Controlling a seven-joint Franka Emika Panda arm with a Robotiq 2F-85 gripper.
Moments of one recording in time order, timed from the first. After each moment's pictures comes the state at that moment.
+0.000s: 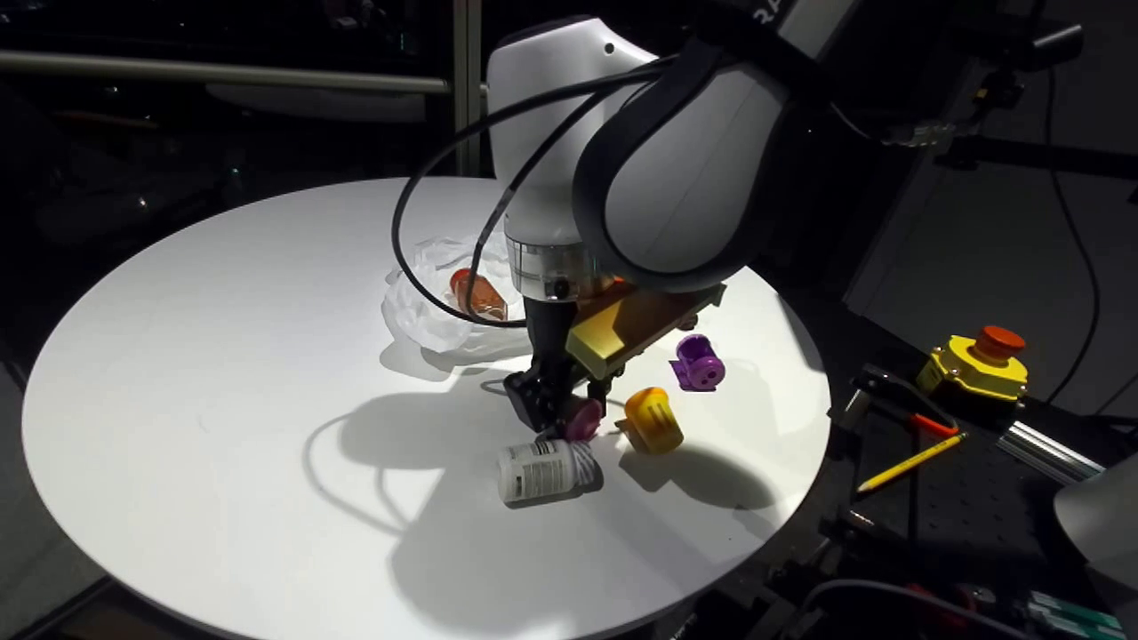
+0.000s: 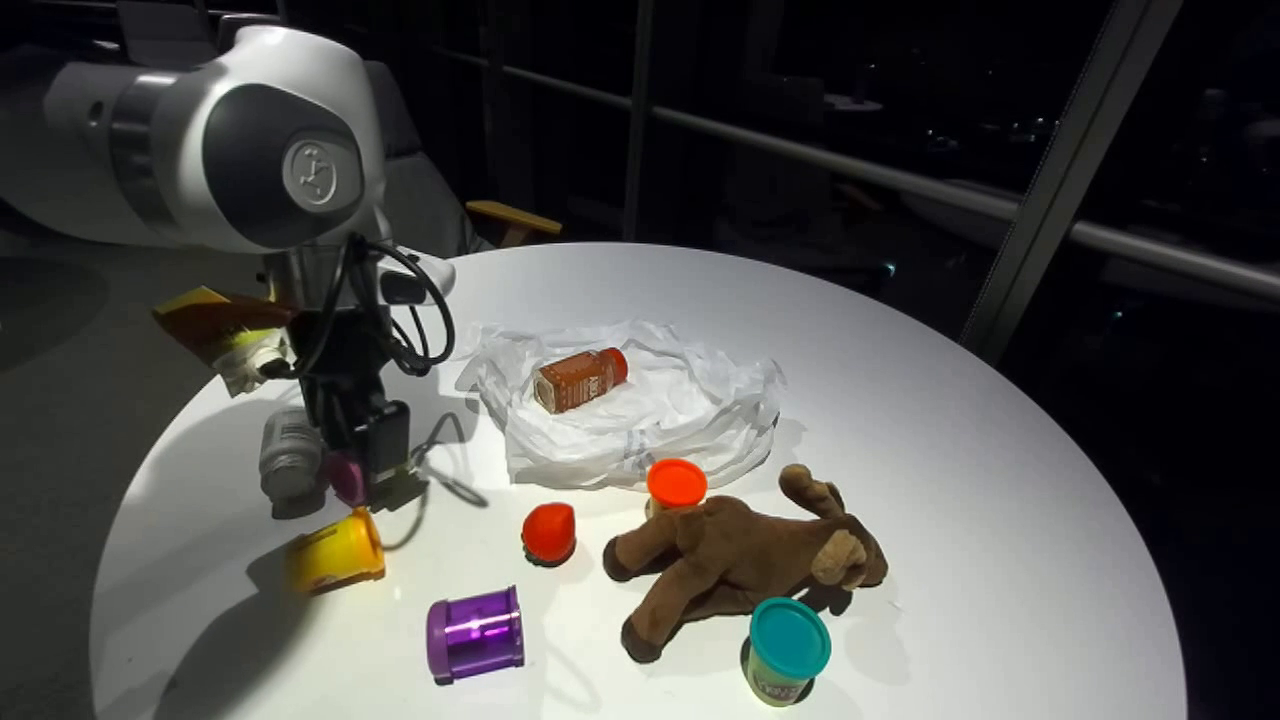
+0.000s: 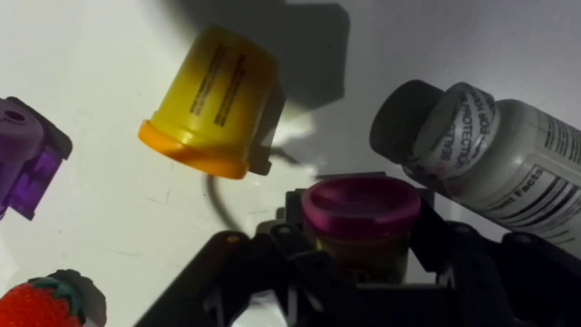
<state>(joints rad) 0.35 0.54 -0.02 -2.25 -0.09 2.62 0.58</state>
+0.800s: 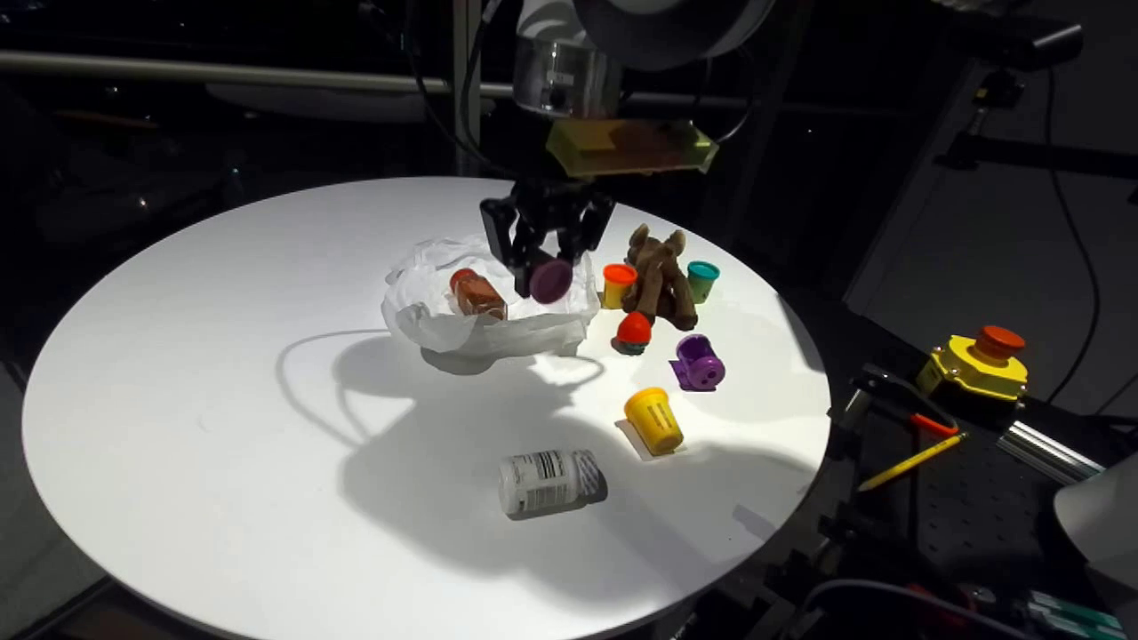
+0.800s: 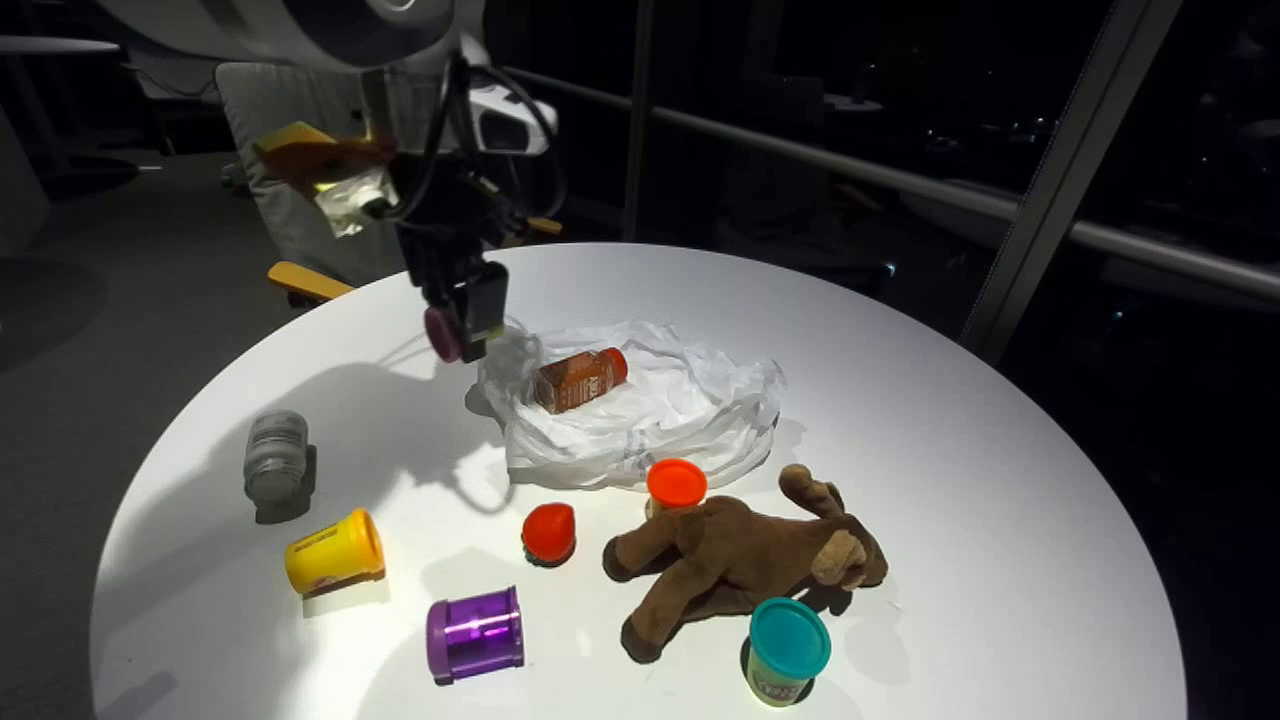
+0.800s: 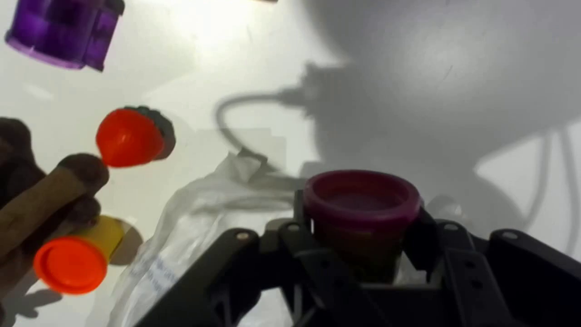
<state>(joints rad) 0.24 0.33 -0.05 -2.21 0.00 2.59 0.50</state>
